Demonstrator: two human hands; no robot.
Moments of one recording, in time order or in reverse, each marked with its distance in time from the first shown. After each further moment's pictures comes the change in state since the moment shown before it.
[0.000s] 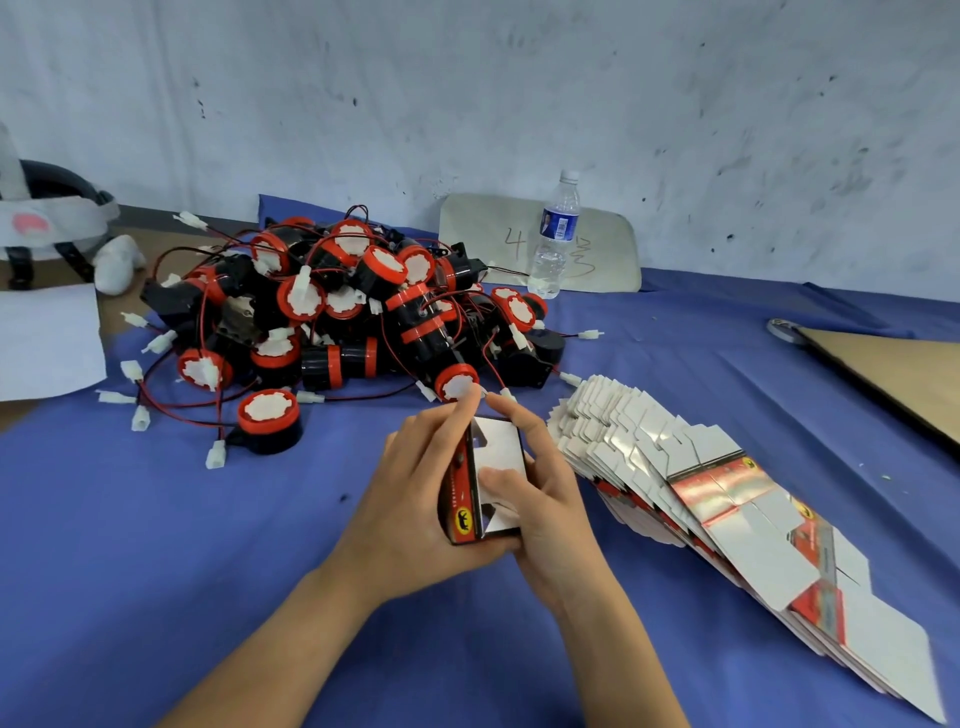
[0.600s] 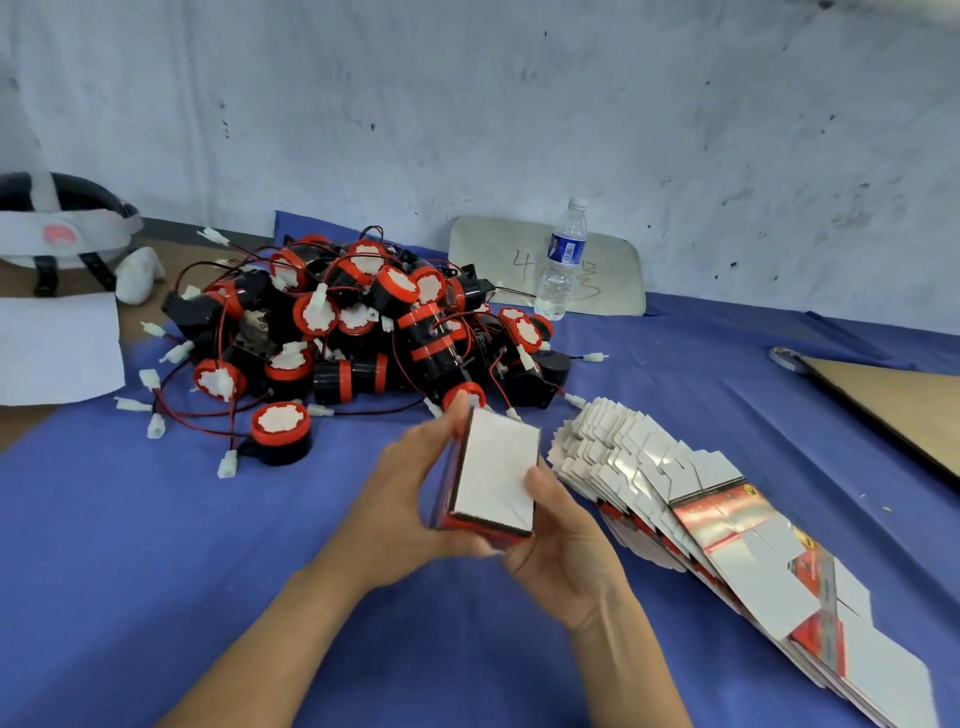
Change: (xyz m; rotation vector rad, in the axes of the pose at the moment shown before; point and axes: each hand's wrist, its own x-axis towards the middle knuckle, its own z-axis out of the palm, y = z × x) left_hand 0.004 -0.025 -0.009 -0.365 -0.099 -0.170; right_hand 0.002 -0.004 -0.007 0.512 -0.131 0.148
